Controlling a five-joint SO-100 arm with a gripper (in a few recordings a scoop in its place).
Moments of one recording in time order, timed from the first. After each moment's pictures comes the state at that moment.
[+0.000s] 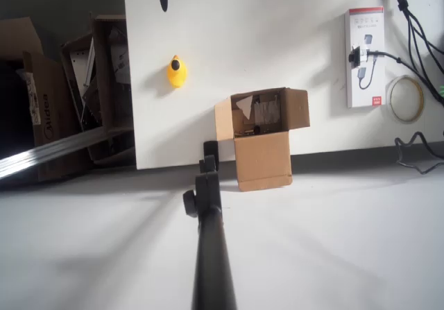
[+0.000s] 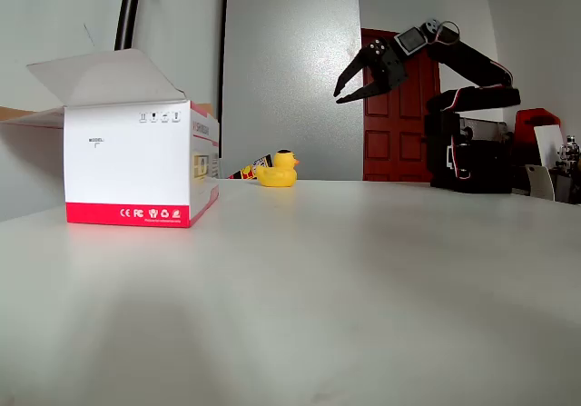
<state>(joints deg) 3.5 165.6 142.7 61.1 -8.4</state>
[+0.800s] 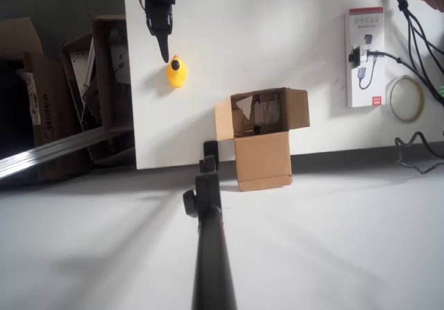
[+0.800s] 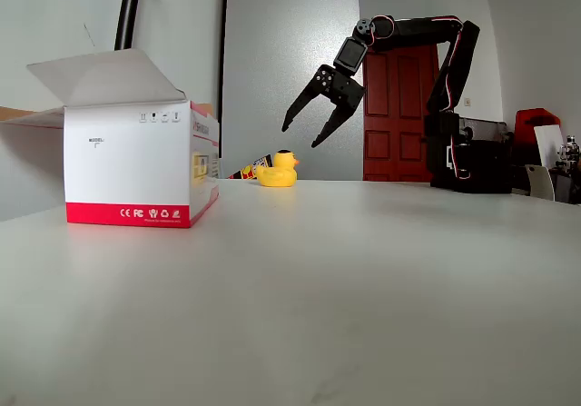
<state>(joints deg) 5.4 112.0 122.5 53.3 -9.9</state>
